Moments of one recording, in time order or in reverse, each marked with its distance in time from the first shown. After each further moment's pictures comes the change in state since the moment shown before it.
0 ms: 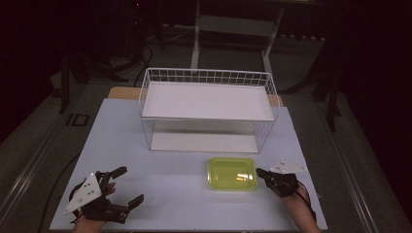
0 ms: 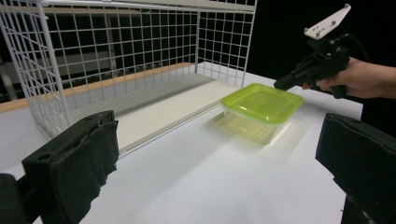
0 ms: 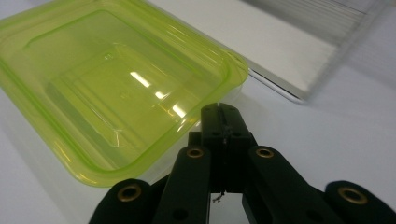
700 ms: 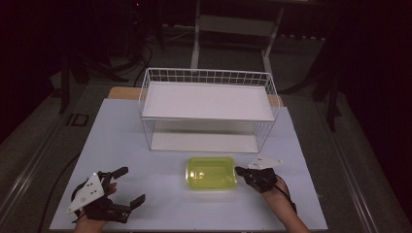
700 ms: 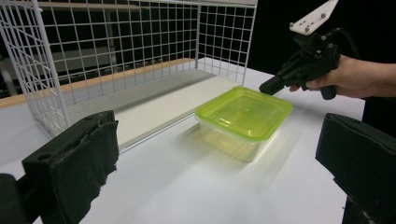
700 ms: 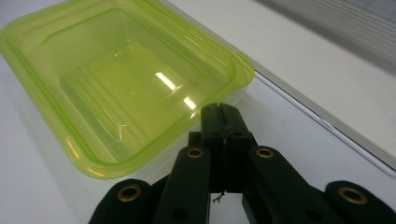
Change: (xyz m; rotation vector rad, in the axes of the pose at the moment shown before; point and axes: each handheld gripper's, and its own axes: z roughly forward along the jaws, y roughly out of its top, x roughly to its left) left arm -0.001 -0.001 0.004 0.019 0.003 0.002; right arm 0.033 0.032 0.036 0.002 0.117 -0.054
